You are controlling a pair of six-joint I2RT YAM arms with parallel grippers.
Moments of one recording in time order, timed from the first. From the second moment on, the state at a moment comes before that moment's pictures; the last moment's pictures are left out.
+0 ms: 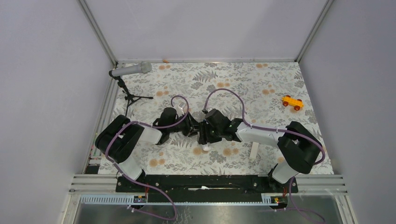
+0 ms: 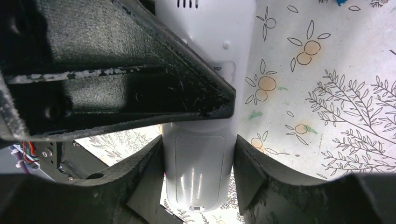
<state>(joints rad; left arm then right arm) -0.54 1.67 0.50 0.70 0.60 -1.20 0.90 1.59 0.87 -0.21 -0.10 0.64</state>
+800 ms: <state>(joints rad) -0.54 0.99 0.41 -0.06 0.08 -1.02 0.96 1.66 0.95 -0.48 0.12 0.58</state>
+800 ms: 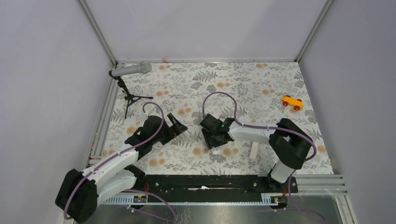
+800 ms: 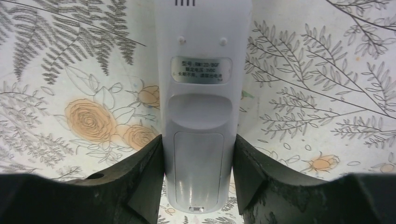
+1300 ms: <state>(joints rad) -0.54 0.68 0.51 -0.51 -0.11 -0.93 0.96 1.79 1.10 -0.62 0.14 0.53</state>
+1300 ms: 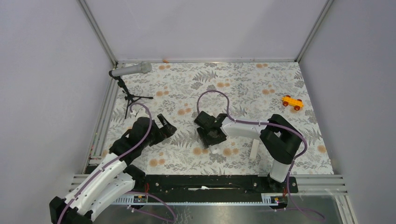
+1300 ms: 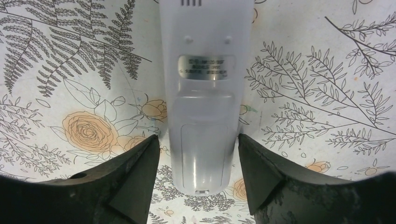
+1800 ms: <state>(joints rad) -0.54 0.62 0.84 -0.88 -0.17 -0.83 0.96 1.53 1.11 -0.68 0.16 0.53</state>
